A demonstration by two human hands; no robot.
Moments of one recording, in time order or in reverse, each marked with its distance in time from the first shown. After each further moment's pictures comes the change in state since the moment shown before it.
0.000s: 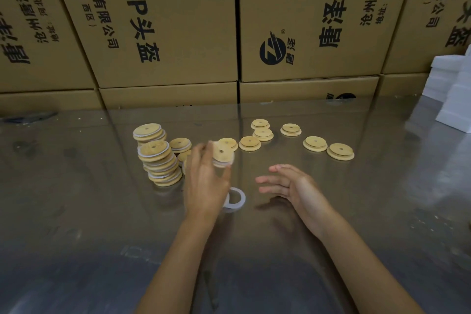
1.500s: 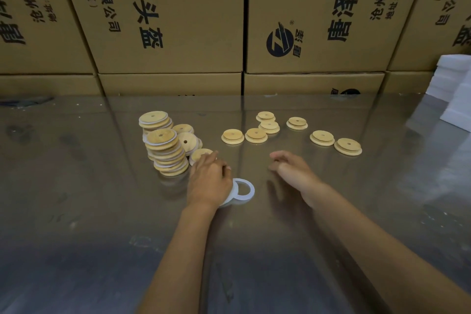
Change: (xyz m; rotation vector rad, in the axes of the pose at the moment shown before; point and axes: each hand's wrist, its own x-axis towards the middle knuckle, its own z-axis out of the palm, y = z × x) left_hand 0.007 -0.038 0.011 0.184 -0.374 0.015; right_hand 0.050 0.007 0.014 -0.556 0.204 0.086
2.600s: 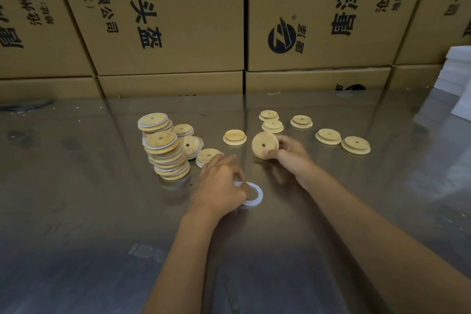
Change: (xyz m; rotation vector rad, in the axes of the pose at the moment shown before) left_hand -0.005 0.012 -0.010 -0.068 -0.090 0.131; right_hand 0.053 -0.005 0.010 0.163 0.016 -0.134
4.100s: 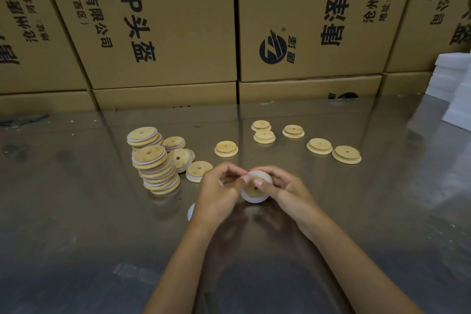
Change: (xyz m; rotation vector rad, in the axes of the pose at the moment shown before) left_hand 0.001 0.035 0.001 -0.856 0.138 -0.167; right_hand -0.081 0.002 -0.010 0.243 -0.211 -0.182
